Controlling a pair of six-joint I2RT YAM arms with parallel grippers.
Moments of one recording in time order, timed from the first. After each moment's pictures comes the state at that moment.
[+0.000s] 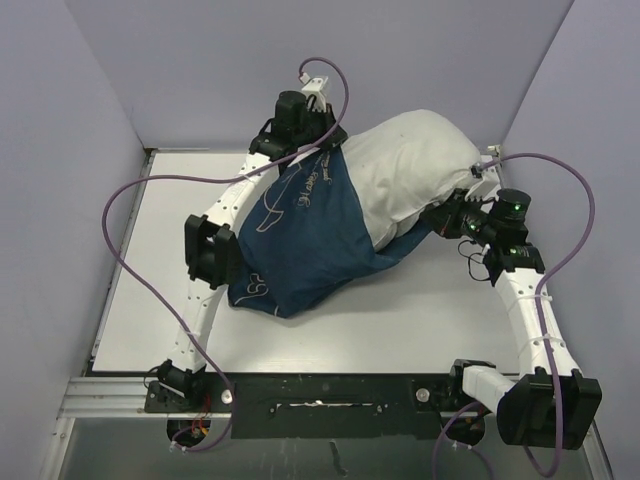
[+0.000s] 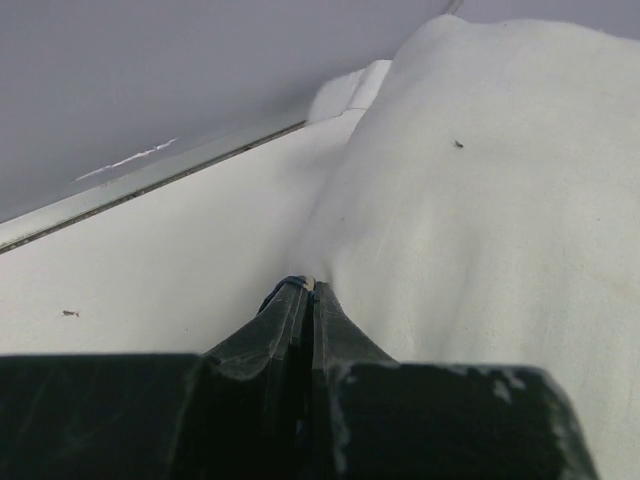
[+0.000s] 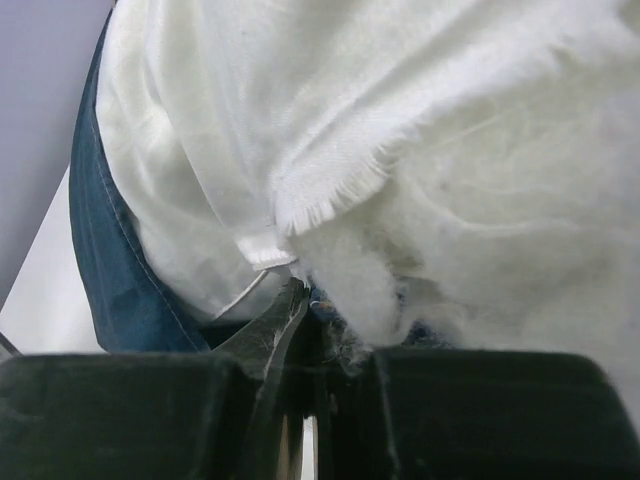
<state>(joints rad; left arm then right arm) -0.47 2.41 2.46 -0.30 0.33 -0.35 -0.08 1.08 0.92 -0.24 -0.63 0.28</state>
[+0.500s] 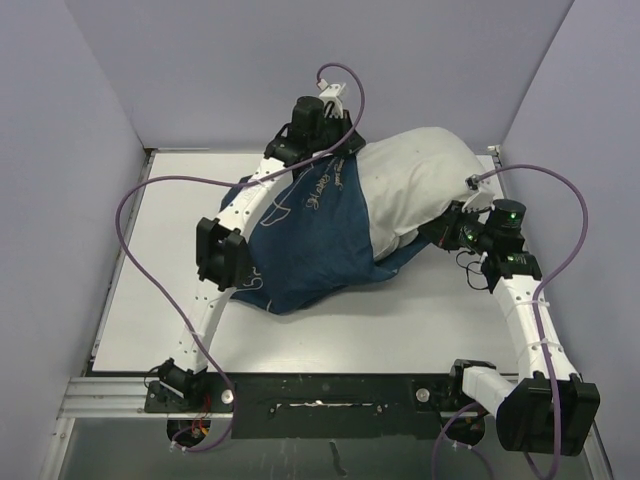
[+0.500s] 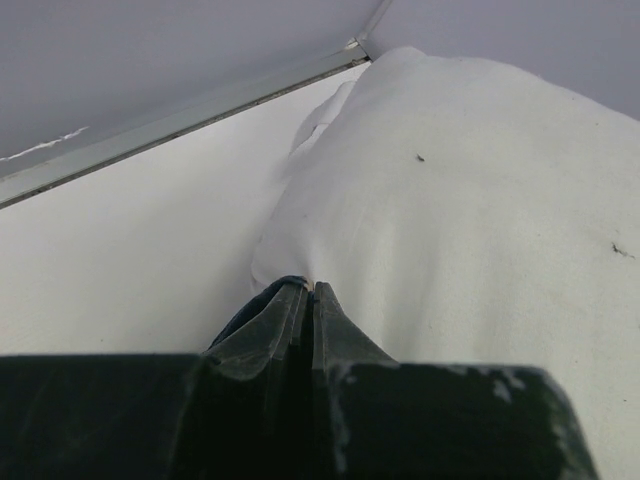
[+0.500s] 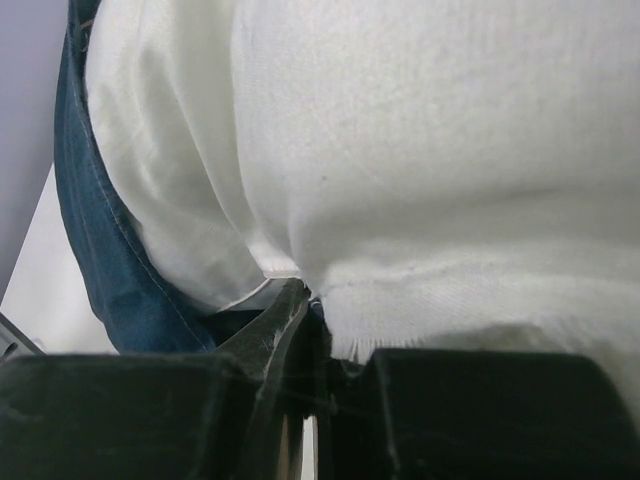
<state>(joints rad) -0.53 2.46 2.53 -0.32 0.35 -0.42 -0.08 1.05 0.85 -0.29 -0.63 0.27</state>
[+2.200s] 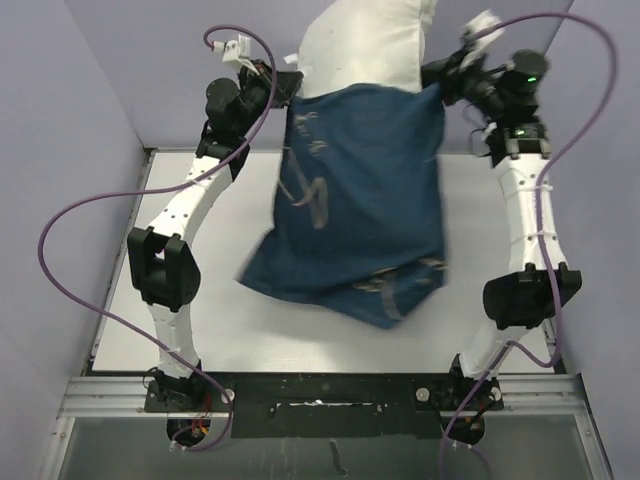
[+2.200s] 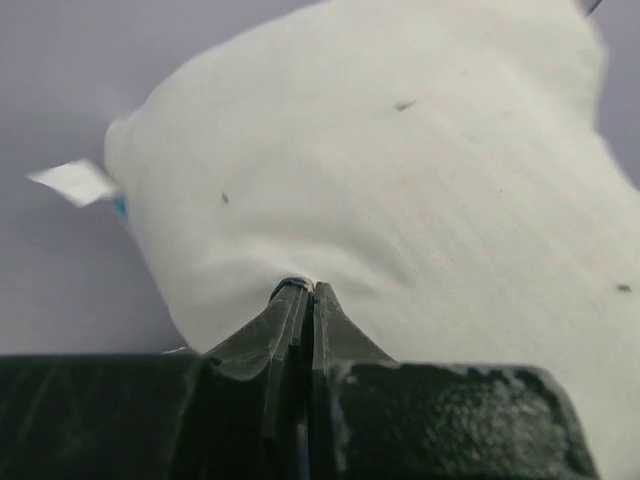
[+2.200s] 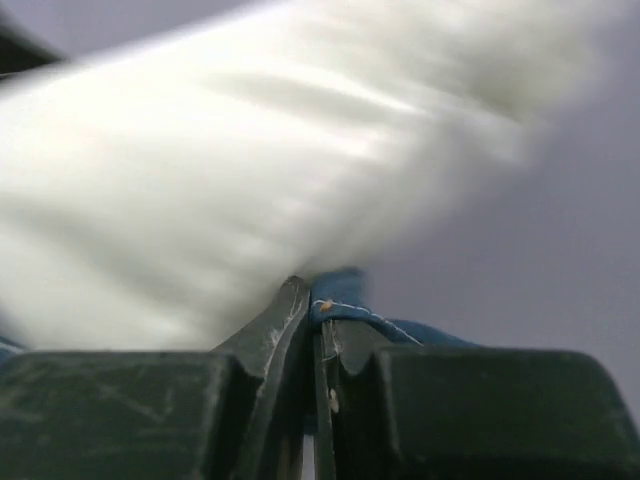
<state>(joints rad) -0.33 1.98 1.95 0.31 0.23 -0.60 -0.01 1.77 2.16 -0.23 -0.71 -0.17</state>
